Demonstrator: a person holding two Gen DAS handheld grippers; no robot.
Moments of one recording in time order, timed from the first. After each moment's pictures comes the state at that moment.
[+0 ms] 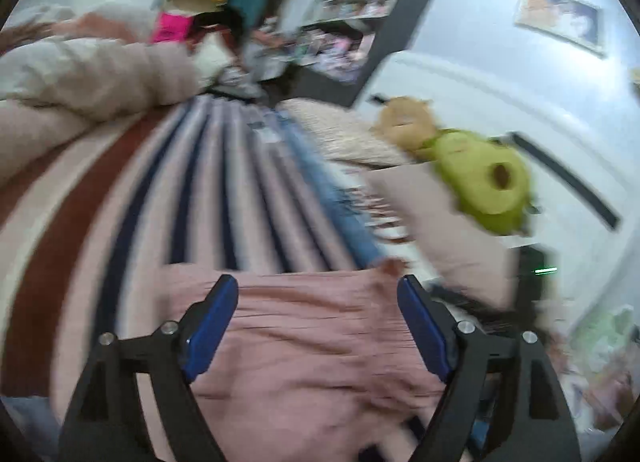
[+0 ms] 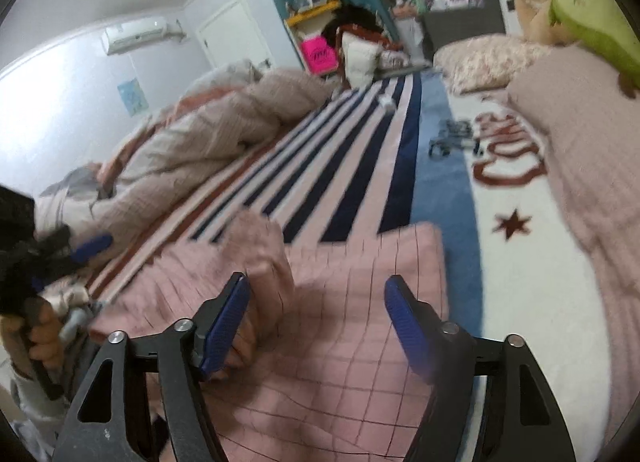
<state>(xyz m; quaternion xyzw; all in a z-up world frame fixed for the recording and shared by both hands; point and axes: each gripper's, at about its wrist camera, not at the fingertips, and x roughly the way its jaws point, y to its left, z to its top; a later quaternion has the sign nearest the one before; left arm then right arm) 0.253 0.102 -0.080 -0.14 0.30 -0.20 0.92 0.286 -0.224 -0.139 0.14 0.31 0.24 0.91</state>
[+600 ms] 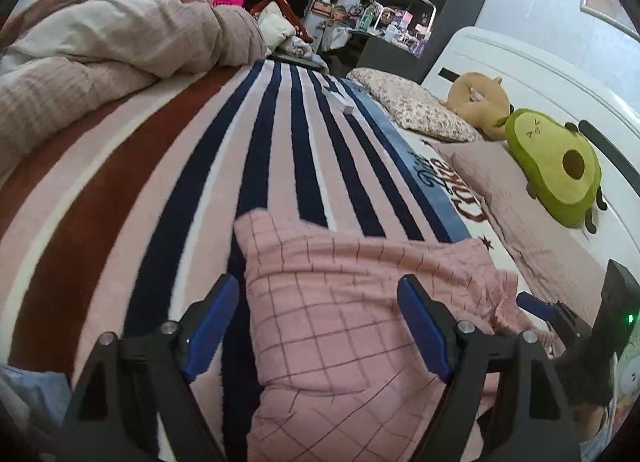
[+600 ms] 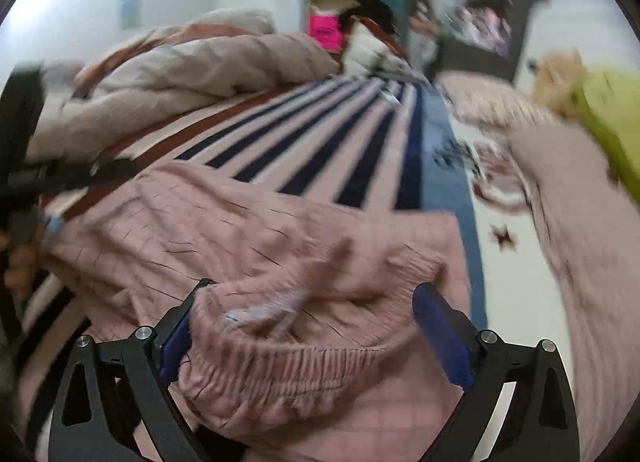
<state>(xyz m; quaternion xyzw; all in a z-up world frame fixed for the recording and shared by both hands) 0.263 0.117 -0.127 -0.13 0.36 -0.13 0.91 0.251 -0.160 -0.153 -0.02 0.36 0.16 0.92</state>
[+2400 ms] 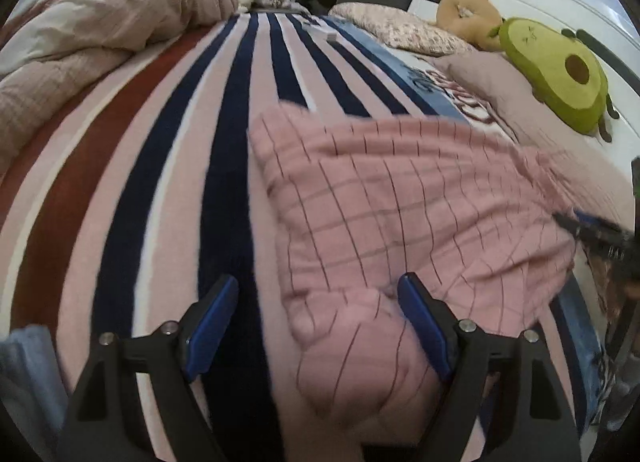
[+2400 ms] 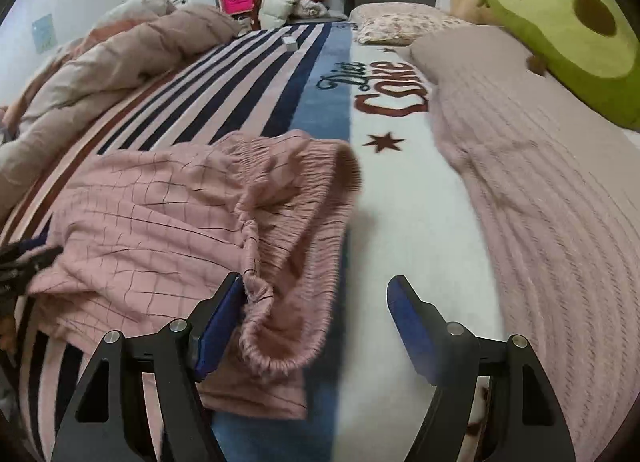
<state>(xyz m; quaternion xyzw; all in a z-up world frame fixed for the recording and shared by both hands) 0.234 0.092 -0.163 -0.03 0.45 -0.13 0.88 0.246 -0.247 -0.160 0.03 0.44 0.06 0.90</state>
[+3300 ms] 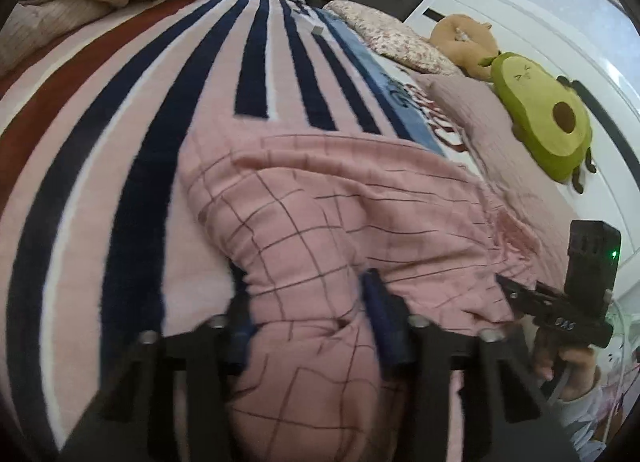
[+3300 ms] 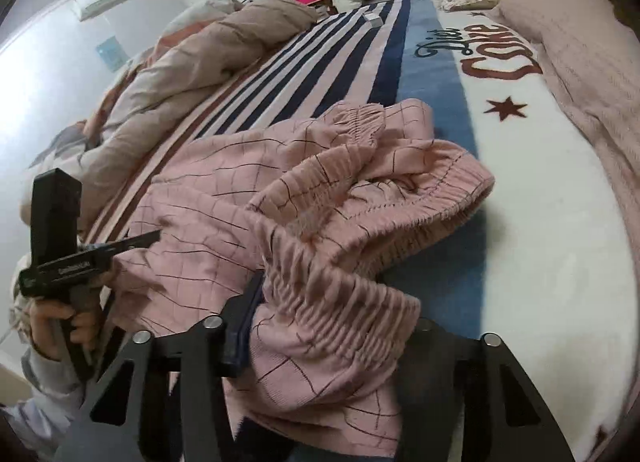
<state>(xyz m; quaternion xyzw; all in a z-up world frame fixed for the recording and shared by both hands) 0.263 0.066 -0.167 -0.14 0.45 -0.18 0.86 0.267 -0.219 -0.192 0.12 0.45 0.24 0.85</state>
